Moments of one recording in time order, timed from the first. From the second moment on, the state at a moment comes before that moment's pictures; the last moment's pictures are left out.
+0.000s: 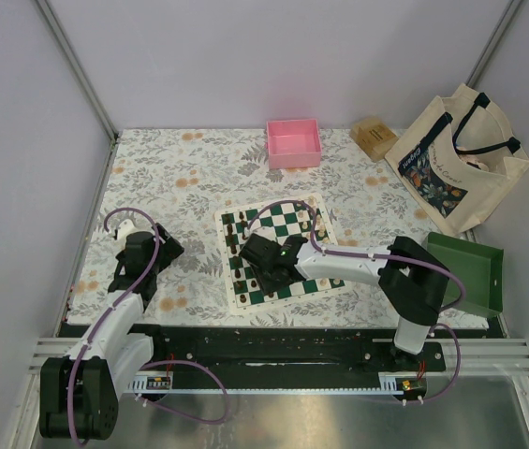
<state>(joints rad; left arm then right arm) -0.02 0.87 0.30 -0.07 -0.21 -0.65 1.10 1.77 1.19 -0.60 0.19 0.63</state>
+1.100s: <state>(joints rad) -0.02 0.87 0.30 -0.07 -0.21 -0.65 1.11 1.80 1.19 -0.57 0.14 0.64</state>
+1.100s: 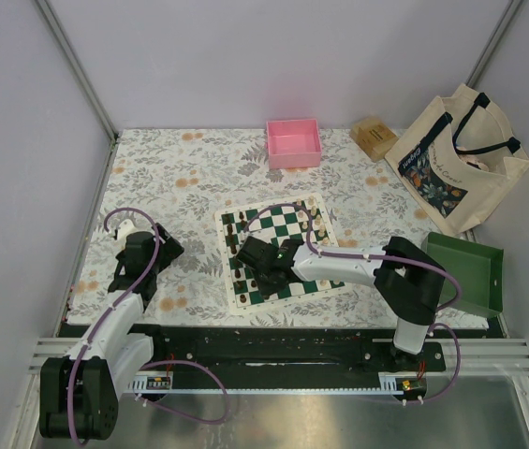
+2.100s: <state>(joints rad) -0.02 0.87 0.30 -0.07 -0.21 -0.65 1.14 1.85 1.25 -0.52 0.11 0.65</state>
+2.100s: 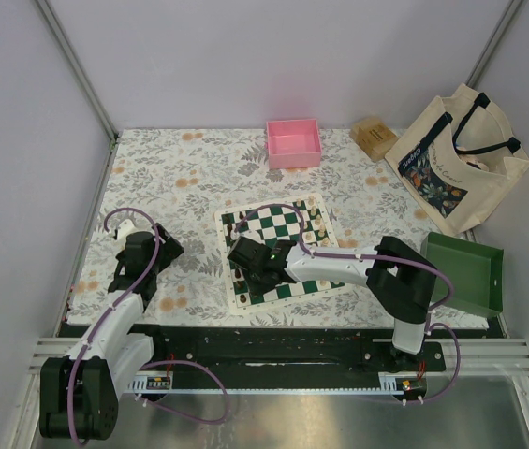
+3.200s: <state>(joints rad) -0.02 0.87 0.30 -0.07 -0.21 -0.65 1.15 1.87 1.27 -0.55 0.12 0.65</state>
